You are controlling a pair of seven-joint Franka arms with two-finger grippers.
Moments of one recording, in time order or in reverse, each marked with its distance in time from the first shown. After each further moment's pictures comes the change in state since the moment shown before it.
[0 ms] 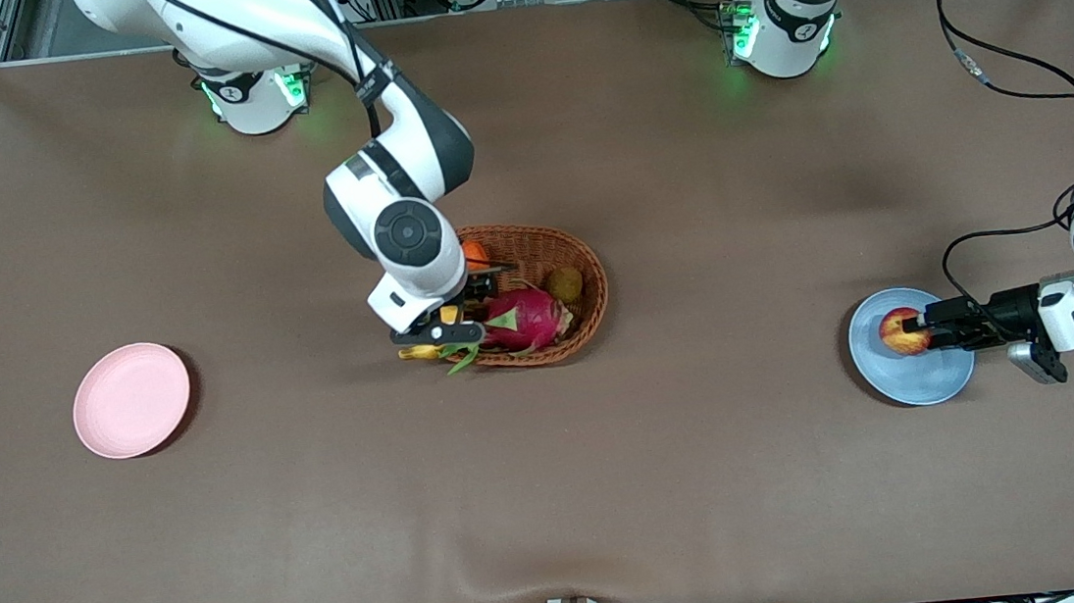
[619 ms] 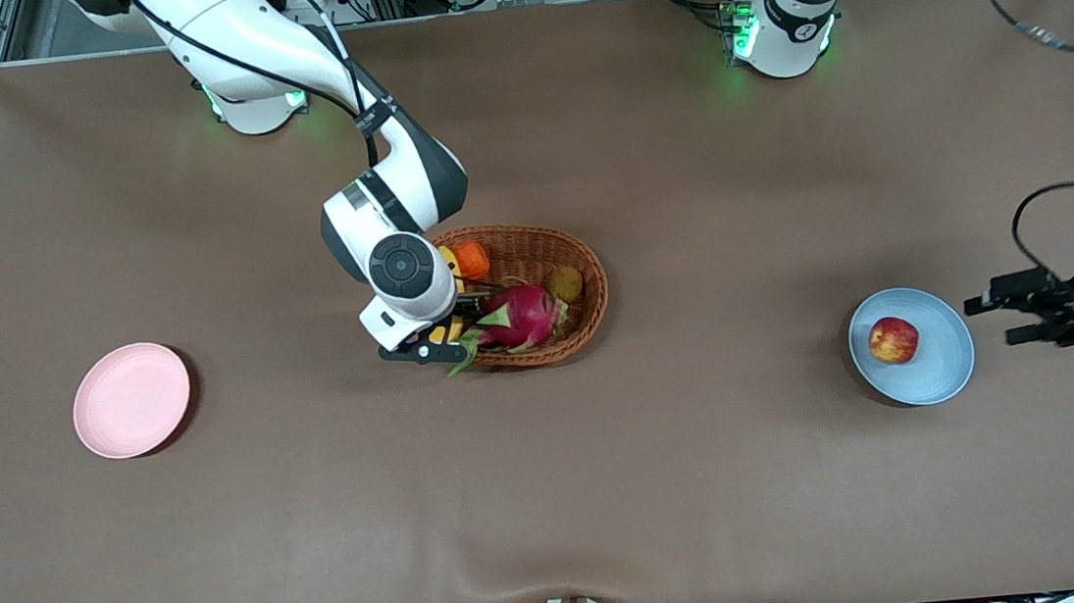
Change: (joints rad) left arm -0.049 -0.285 -0.070 0.116 0.219 -0.182 -0.239; right arm -0.025 0.052 0.000 0.001 -0.001 0.021 0.049
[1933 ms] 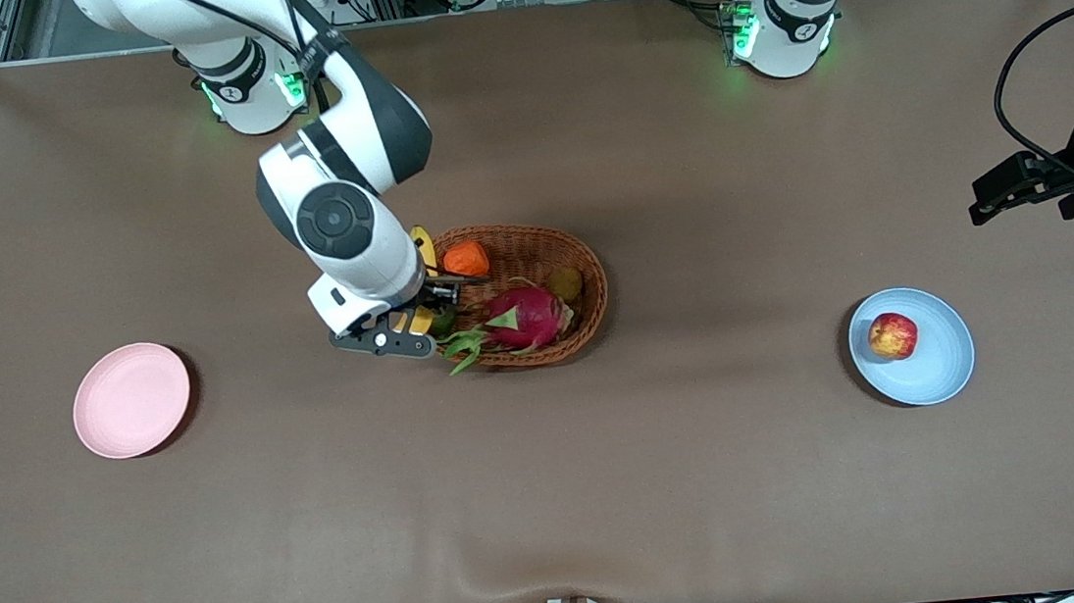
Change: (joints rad) left arm -0.080 -0.296 -0.201 0.043 0.396 -0.194 -0.732; right arm -0.045 -0.184 0.002 0.063 0.001 -0.148 0.008
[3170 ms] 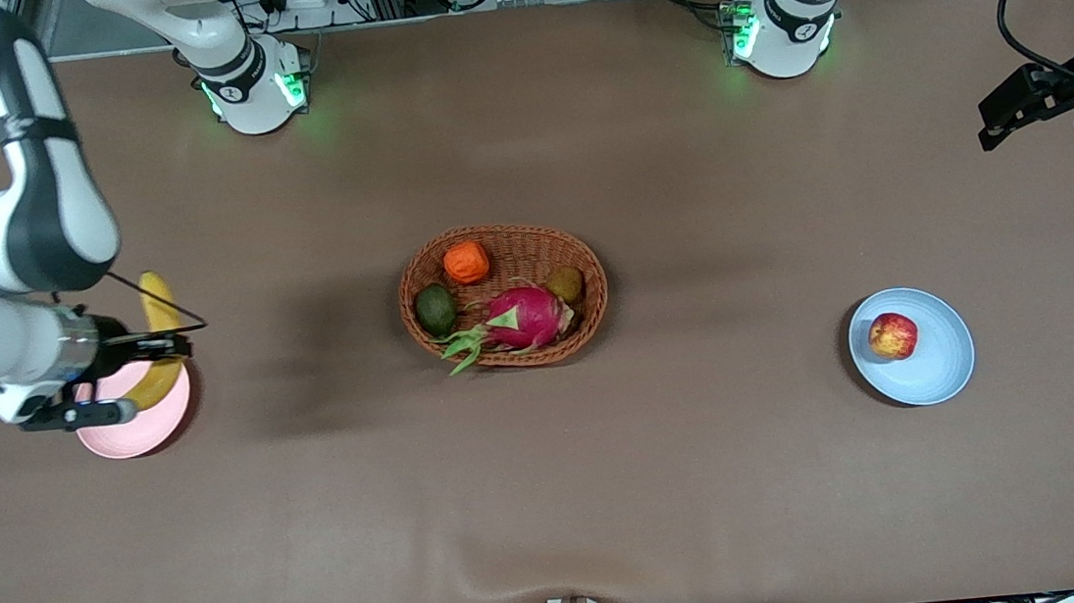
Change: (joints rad) left arm -0.448 -0.194 0.482 -0.115 -0.007 -0.083 -0.012; right arm -0.587 -0.101 -0.012 -0.131 -0.001 -0.074 -0.787
